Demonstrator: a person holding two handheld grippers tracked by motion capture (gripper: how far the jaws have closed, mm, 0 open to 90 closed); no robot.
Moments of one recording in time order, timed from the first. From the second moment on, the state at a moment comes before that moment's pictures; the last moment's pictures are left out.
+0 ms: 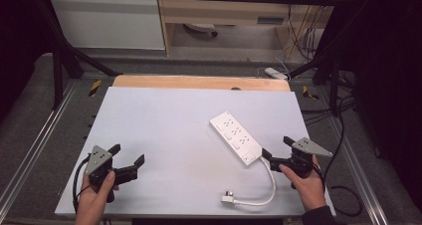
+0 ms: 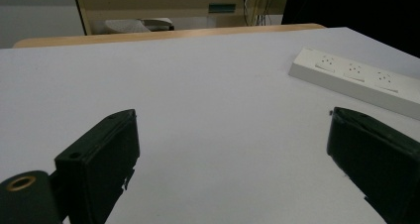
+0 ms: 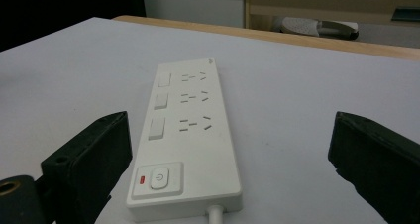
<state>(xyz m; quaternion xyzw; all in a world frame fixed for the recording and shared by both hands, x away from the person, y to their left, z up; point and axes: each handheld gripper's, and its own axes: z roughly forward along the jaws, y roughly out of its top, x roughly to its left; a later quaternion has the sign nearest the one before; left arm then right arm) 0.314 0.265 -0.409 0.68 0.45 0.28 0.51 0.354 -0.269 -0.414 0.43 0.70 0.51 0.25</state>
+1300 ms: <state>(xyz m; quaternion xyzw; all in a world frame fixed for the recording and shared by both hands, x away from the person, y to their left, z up) 0.315 0.263 -0.412 0.69 0.46 0.27 0.49 0.413 -0.202 -0.375 0.40 0.74 0.49 0.23</state>
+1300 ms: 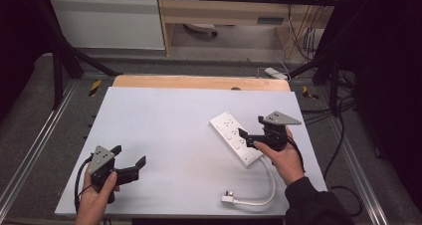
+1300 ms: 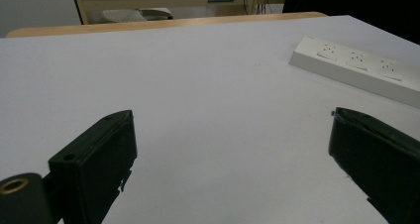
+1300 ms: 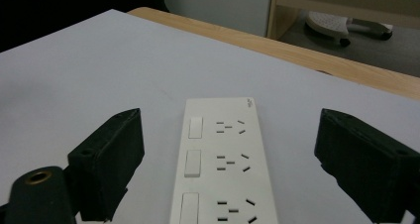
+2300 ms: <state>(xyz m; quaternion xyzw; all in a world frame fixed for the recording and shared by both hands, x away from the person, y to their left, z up) 0.317 0.262 -0.412 0.70 0.45 0.27 0.49 0.471 -0.159 -0.385 0.37 0.78 0.46 0.21</state>
